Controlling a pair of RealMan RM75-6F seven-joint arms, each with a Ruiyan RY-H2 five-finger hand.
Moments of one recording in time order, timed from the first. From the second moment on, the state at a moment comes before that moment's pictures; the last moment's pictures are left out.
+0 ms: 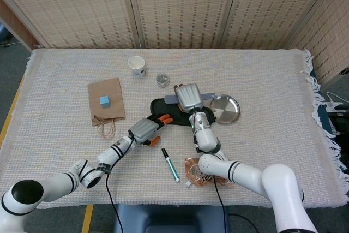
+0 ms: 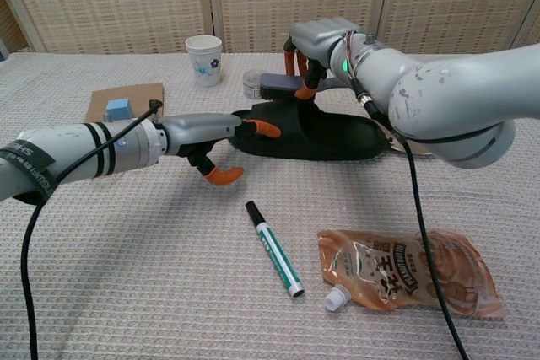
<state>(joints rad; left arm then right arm) -1.00 -1.76 -0.08 -0.97 1.47 0.70 -0.35 1.14 -1.90 0.38 -0.93 -0.71 0.87 -0.72</state>
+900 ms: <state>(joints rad) -1.00 -1.74 -0.08 -0.99 1.45 0.70 -0.29 1.13 -1.84 0.36 -1.02 -0.70 0.90 -0.76</state>
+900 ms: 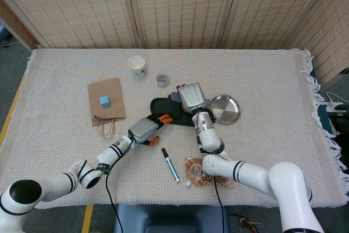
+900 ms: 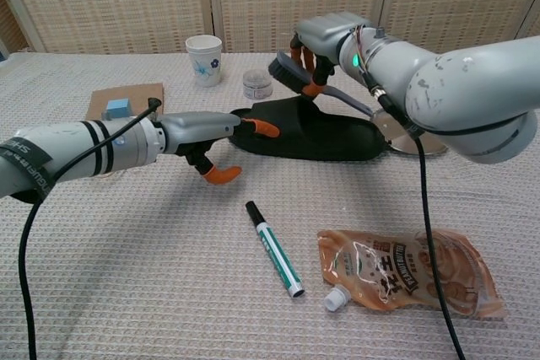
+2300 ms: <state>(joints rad) -0.77 -1.41 -0.05 -1.38 1.46 1.04 -0.11 0.94 -1.49 0.16 -1.27 -0.82 1.01 -0.82</state>
